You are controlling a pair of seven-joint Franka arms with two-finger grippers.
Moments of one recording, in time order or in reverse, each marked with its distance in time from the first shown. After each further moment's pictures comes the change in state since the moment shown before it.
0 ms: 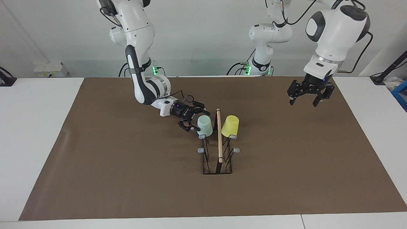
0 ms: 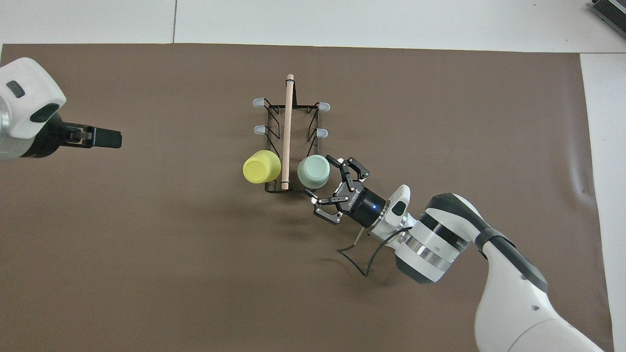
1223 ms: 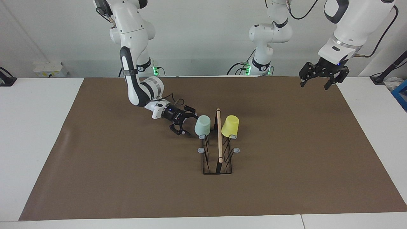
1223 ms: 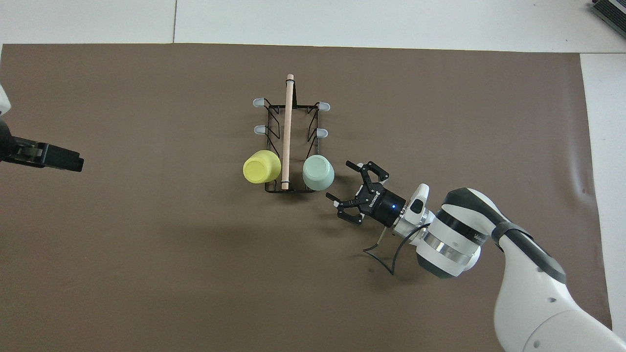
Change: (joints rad) left arm 0.002 0.008 0.048 0.138 0.006 -0.308 0.095; right arm -0.162 -0.002 -0.005 -0.025 -0.310 0.153 0.000
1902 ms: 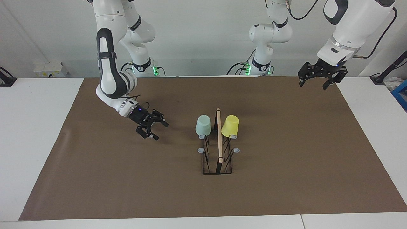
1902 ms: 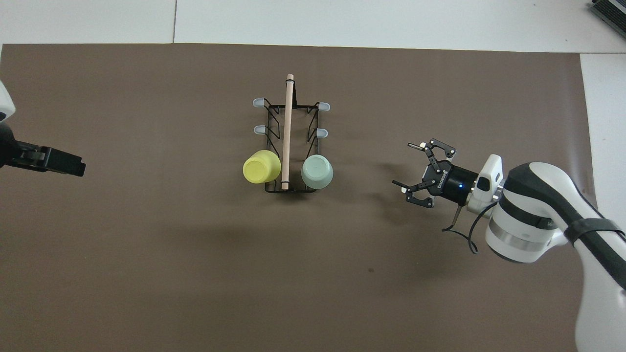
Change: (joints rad) left arm 0.000 0.001 0.000 -0.008 0.000 -0.007 -0.005; right arm -0.190 -0.153 -0.002 0.054 -0.562 0.217 0.073
